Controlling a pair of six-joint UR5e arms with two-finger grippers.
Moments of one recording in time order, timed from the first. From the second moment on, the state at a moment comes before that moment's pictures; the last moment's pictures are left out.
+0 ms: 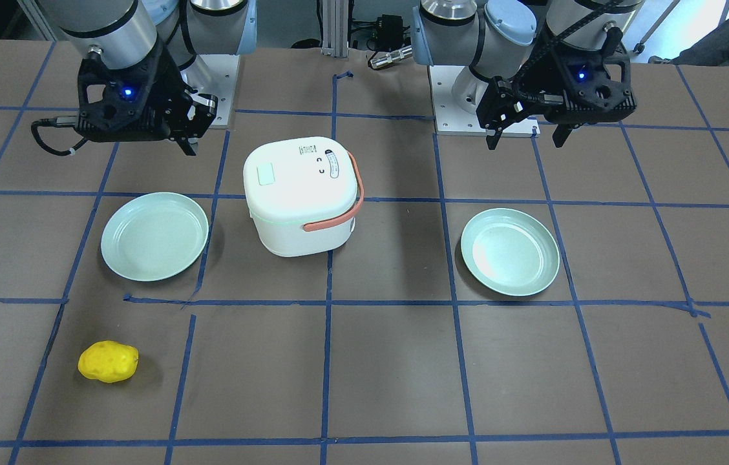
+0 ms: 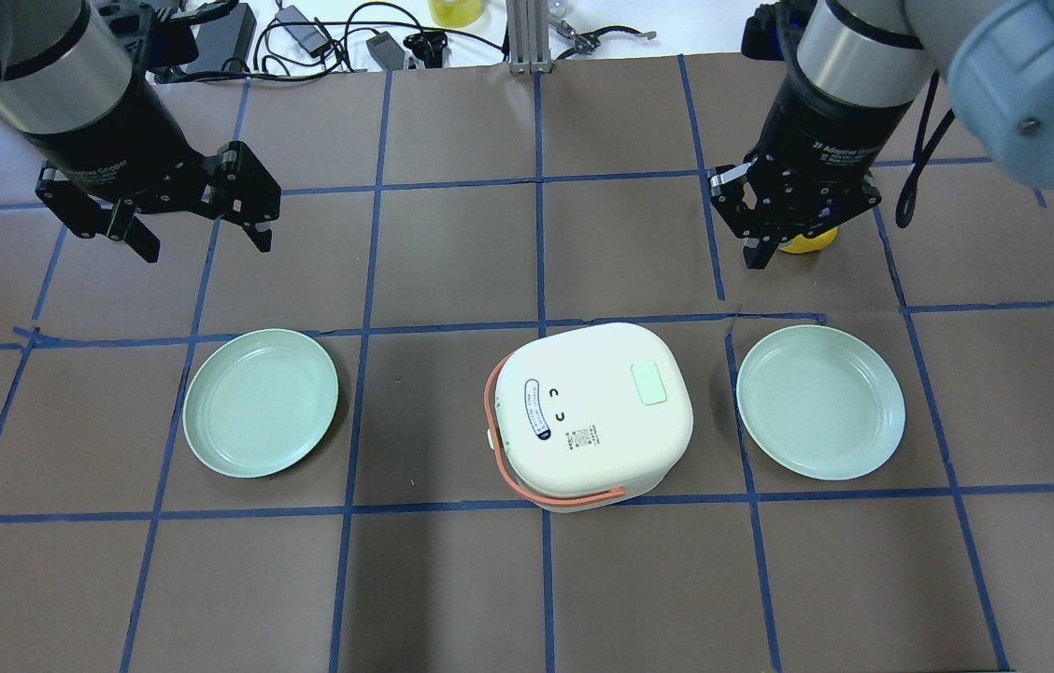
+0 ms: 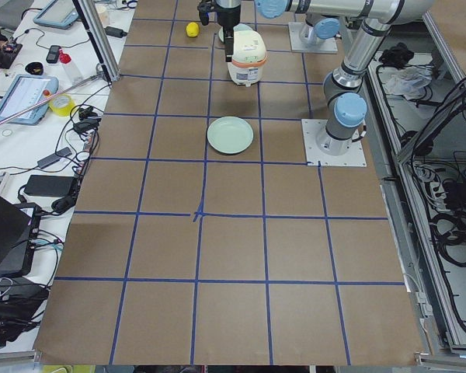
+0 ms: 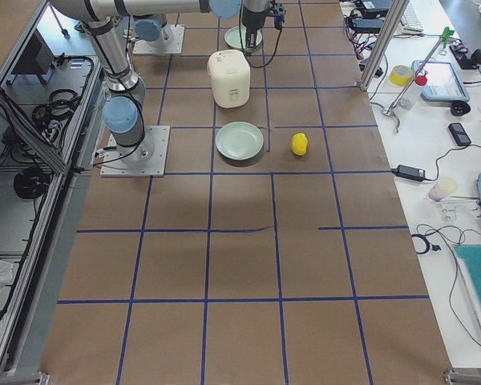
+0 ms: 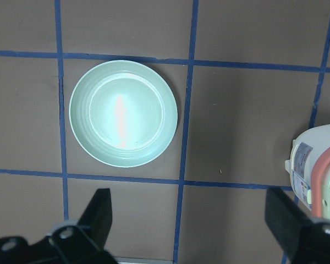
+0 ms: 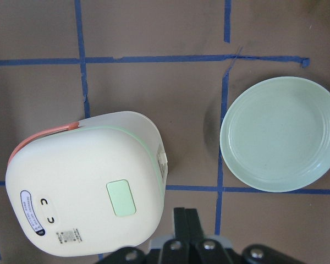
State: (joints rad) left arm -1.55 -1.49 -1.59 -1.62 1.59 -0.05; right arm 1.64 -1.58 1.58 -1.46 -1.47 0.06
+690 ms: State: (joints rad) left arm -1.55 -1.49 -1.59 -1.62 1.59 -0.05; right arm 1.76 -1.52 1.67 -1.50 -1.45 0.10
